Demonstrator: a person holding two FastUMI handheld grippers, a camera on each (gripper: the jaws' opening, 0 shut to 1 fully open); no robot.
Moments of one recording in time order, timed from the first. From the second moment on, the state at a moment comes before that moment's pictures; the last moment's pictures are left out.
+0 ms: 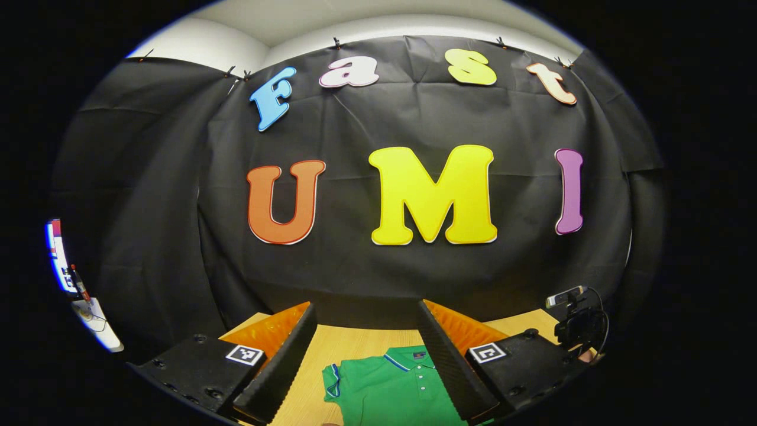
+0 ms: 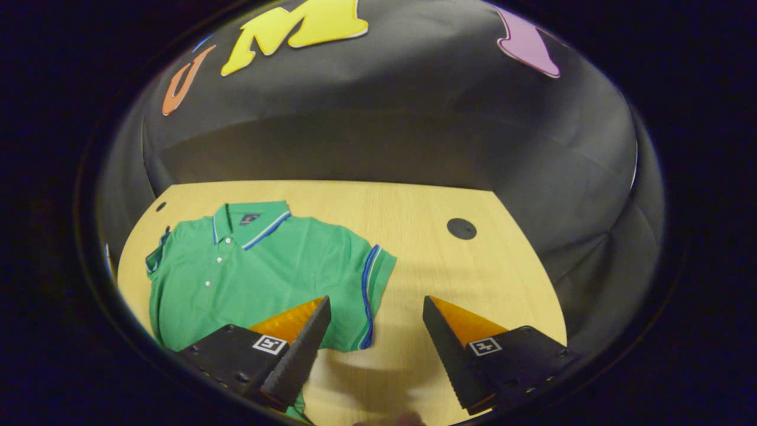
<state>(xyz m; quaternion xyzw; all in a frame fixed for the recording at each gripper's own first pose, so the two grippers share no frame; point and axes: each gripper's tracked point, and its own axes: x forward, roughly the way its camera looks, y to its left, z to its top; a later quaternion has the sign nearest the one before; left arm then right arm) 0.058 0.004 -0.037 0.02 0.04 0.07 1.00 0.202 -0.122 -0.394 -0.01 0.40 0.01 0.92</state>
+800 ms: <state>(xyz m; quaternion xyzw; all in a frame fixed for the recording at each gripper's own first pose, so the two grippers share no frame) 0.060 -0.004 -0.049 0.05 0.07 0.07 0.99 0.215 -0.116 -0.418 0.03 0.44 0.03 0.90</state>
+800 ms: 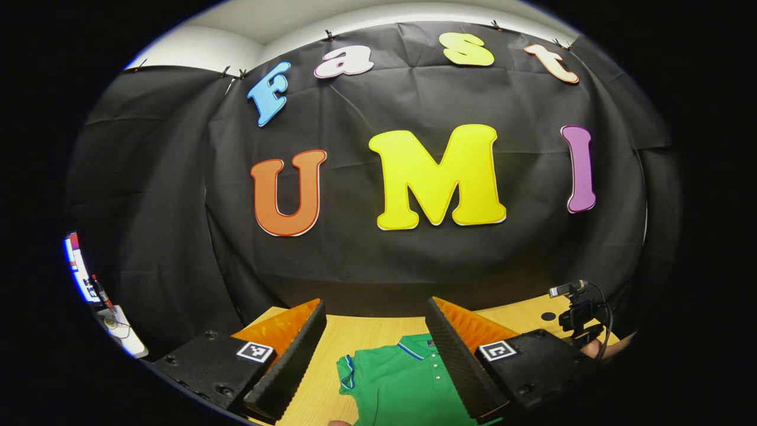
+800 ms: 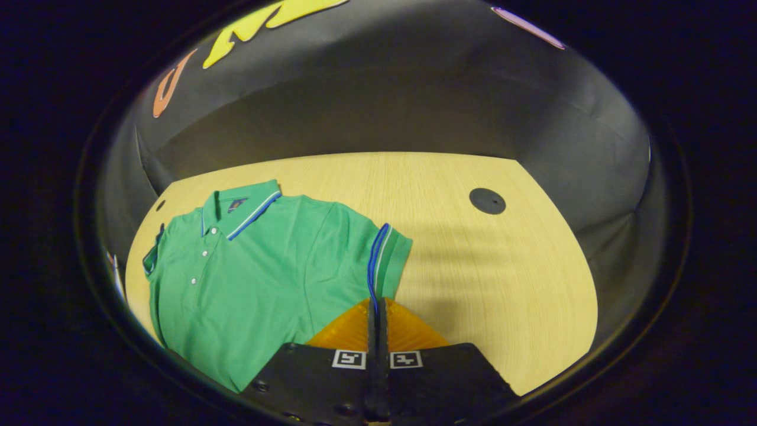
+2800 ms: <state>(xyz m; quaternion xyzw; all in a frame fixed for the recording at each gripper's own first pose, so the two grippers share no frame) 0.067 0.085 -0.152 -0.02 0.16 0.04 0.99 0.116 0.043 -0.189 0.03 0.27 0.06 0.96</state>
